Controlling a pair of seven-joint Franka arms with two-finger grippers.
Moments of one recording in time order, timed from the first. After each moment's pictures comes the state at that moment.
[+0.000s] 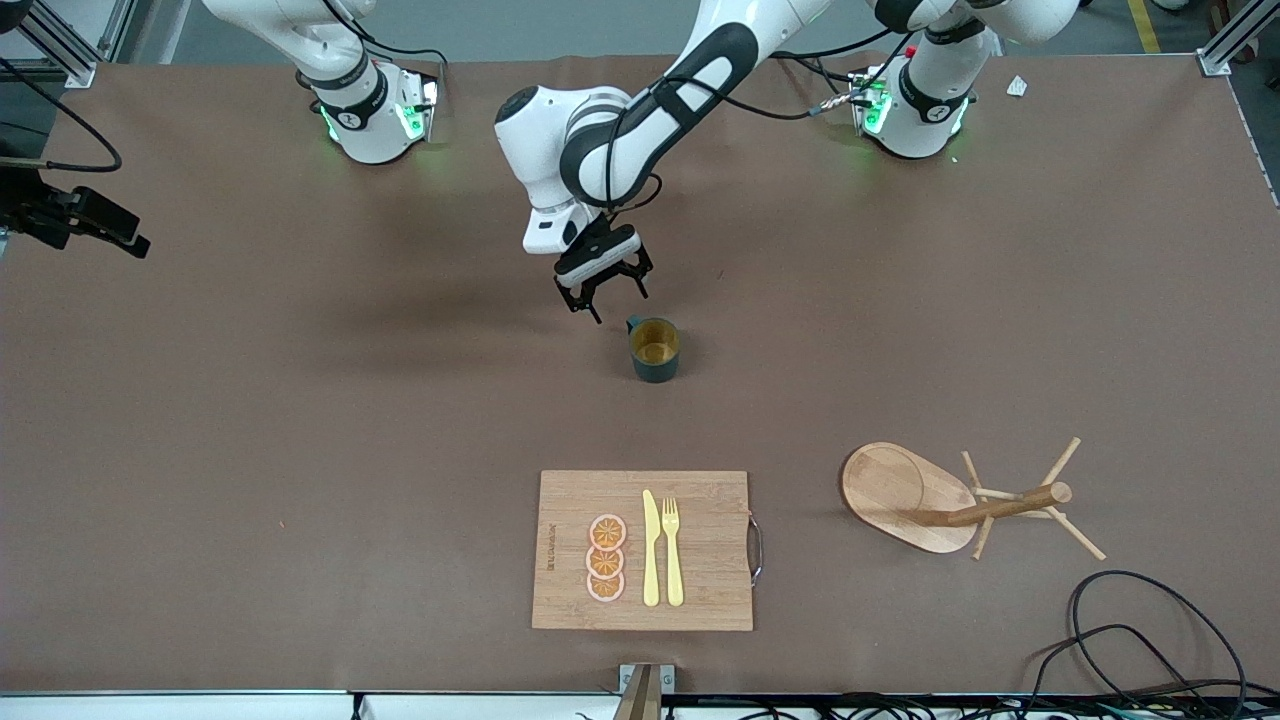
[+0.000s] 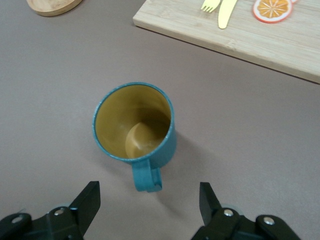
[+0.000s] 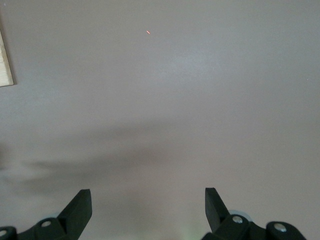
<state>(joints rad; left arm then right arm) -0.95 0.78 -0.22 -1.39 0.75 1.92 -1.92 0.03 -0.14 -0.13 -1.78 -0.01 1.61 0.04</state>
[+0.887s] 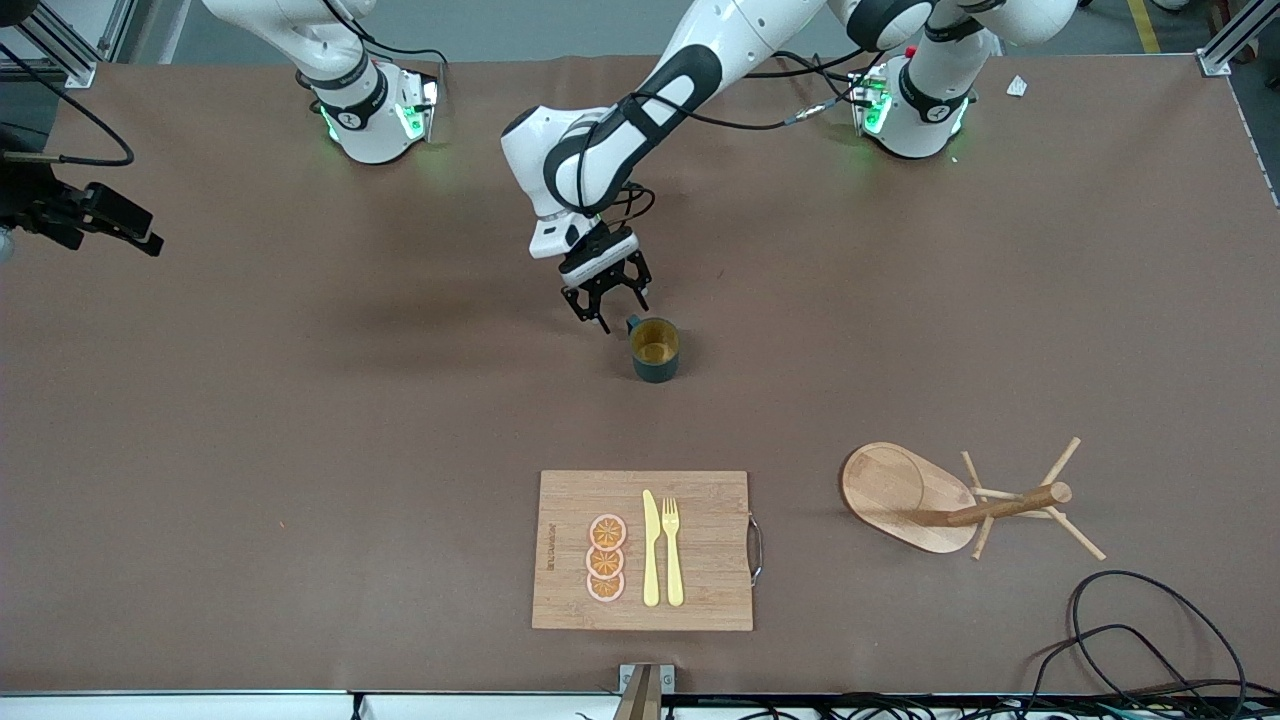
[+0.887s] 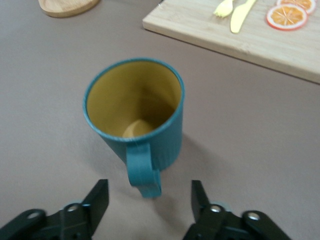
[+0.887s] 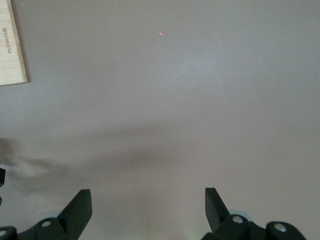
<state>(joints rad) -1.00 0.87 -0.21 -1.38 0.90 1.88 -2.12 0.04 -0.15 -0.10 -1.78 0.02 1.62 0.04</state>
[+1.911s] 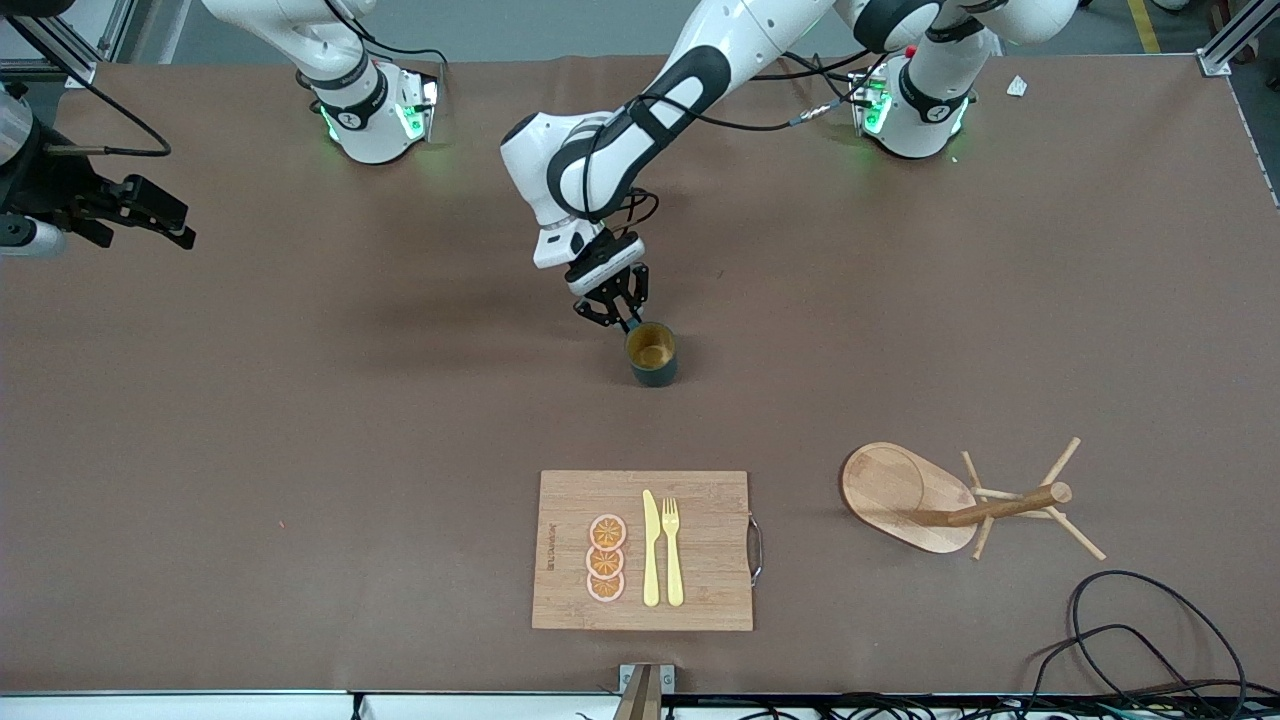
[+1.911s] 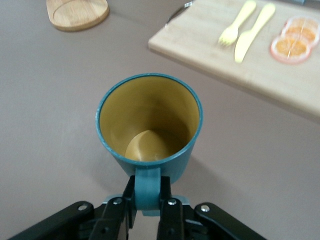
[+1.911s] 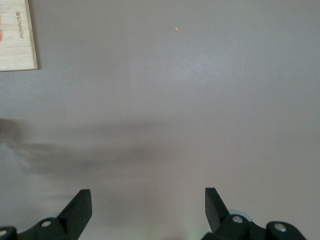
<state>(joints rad) -0.95 0.85 -0.21 -1.35 0.90 1.87 -2.12 0.05 -0.16 -0.06 -1.77 0.02 1.60 0.04</state>
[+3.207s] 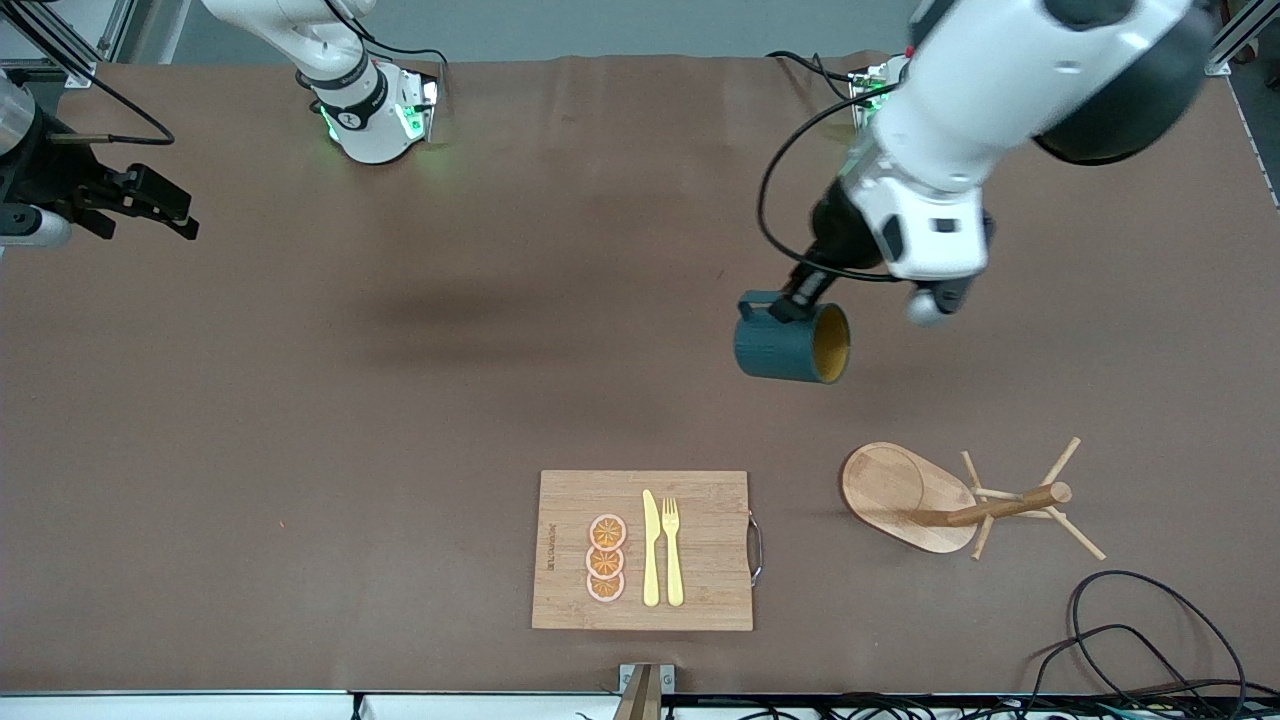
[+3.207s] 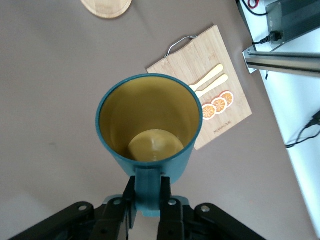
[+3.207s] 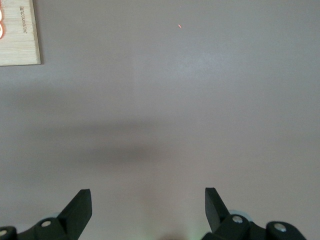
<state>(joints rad) -0.26 0.25 -0.23 -1.32 -0.21 1.80 -1.47 0.05 -0.16 -0.04 -1.76 0.02 1.57 0.05</state>
